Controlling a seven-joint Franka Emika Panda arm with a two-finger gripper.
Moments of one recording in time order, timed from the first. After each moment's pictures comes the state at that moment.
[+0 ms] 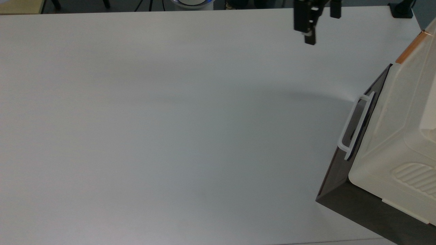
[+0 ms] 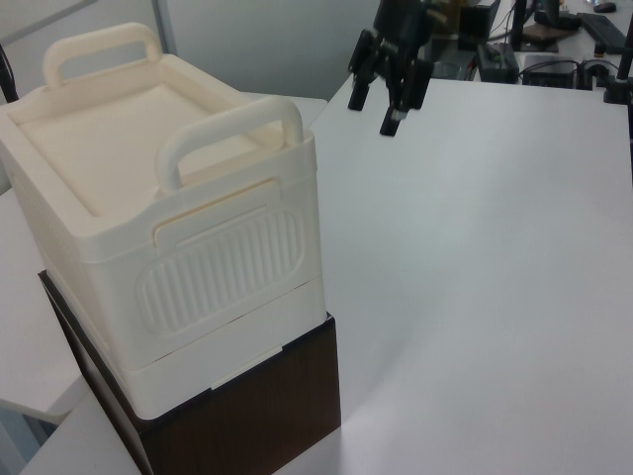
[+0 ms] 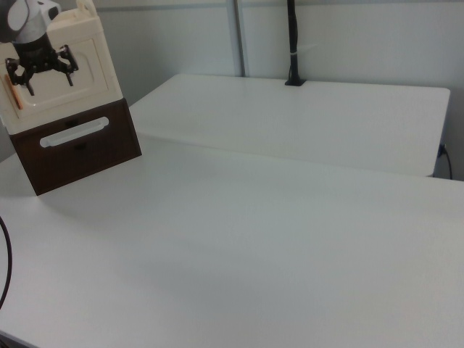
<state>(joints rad) 0.50 0.20 -0.06 -1.38 0.16 1.95 -0.47</state>
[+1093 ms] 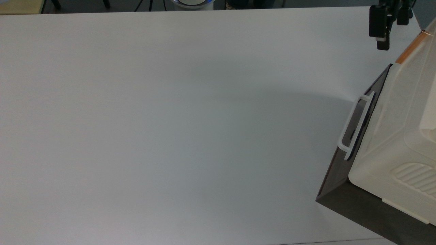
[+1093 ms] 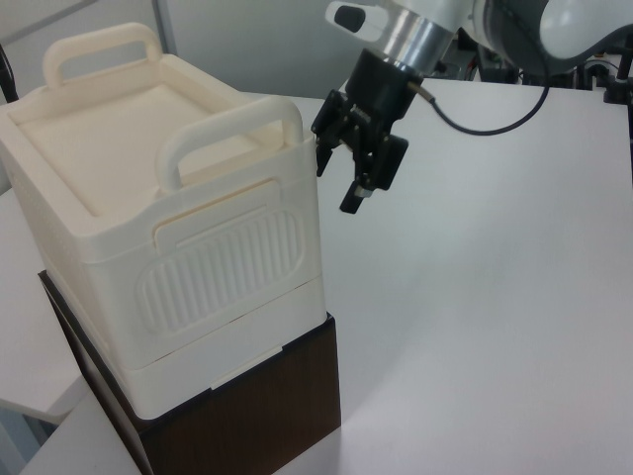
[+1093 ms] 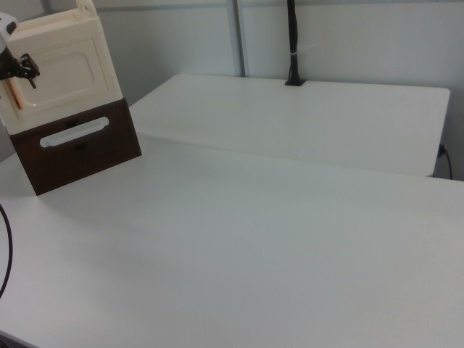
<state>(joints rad) 0.69 0.33 -0.06 -1.32 0.12 2.20 -0.30</state>
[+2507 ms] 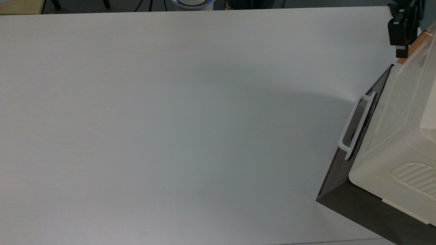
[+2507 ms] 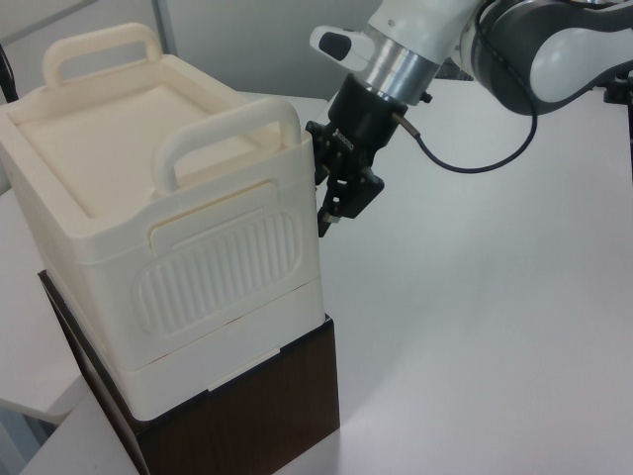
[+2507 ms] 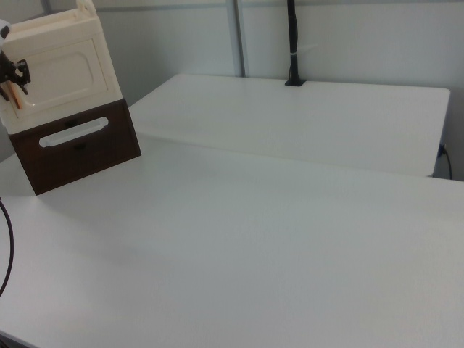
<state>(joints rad) 0.74 0.42 -0.07 -1.26 0.05 2.25 -0.29</state>
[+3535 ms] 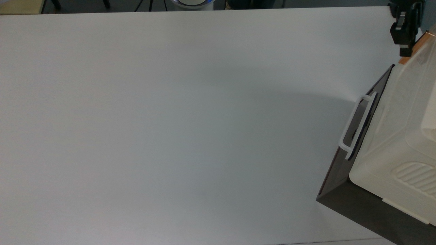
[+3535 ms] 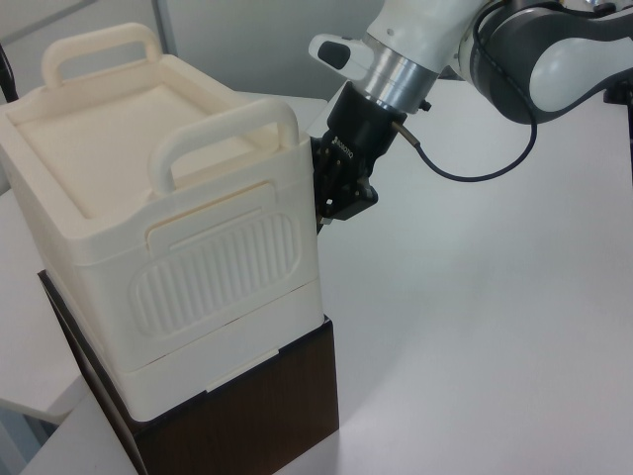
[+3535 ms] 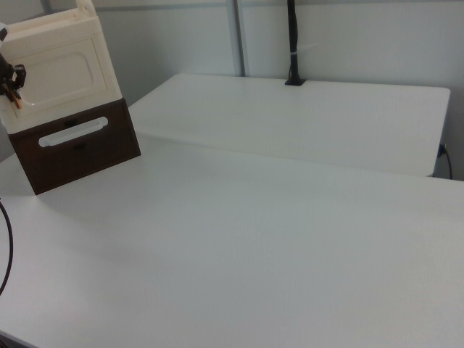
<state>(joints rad) 0.75 0.42 -0.07 -1.26 0.05 2.25 -0.30</state>
